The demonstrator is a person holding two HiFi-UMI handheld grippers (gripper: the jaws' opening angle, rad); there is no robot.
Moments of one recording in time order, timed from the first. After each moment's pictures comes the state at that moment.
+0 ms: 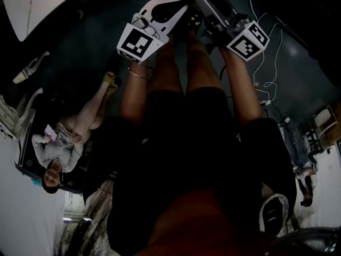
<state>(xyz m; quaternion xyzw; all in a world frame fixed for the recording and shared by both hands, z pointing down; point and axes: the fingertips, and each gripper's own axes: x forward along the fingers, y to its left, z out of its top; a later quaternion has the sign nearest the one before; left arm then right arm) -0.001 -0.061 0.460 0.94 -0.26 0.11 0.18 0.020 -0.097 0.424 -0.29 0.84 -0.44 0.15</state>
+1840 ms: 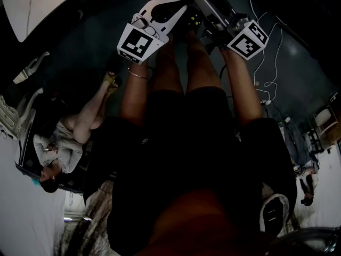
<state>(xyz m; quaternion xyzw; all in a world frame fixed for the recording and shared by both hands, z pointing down) -0.002 -0.060 0.463 0.94 -0.26 0.11 0.18 0.021 -0.096 0.428 -0.28 0.83 -0.46 0.16</state>
